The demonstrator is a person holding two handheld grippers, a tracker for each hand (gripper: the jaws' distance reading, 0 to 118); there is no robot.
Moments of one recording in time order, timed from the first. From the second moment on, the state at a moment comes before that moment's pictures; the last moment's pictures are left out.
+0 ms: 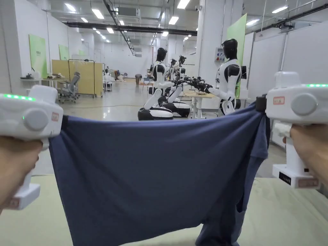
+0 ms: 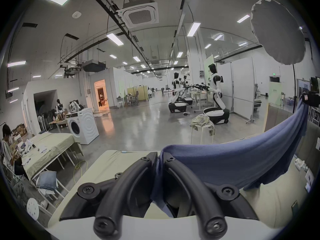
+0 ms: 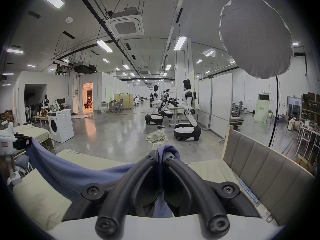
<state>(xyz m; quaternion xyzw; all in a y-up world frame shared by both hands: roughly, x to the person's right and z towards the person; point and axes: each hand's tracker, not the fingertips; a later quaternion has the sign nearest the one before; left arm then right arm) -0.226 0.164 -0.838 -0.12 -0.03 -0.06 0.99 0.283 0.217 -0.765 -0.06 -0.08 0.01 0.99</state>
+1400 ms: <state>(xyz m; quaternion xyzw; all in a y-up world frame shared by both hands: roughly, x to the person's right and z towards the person) -0.282 -0.081 -0.443 -0.18 -0.11 -0.09 0.97 0.231 -0.108 -0.394 -0.23 0.00 0.03 0.97</state>
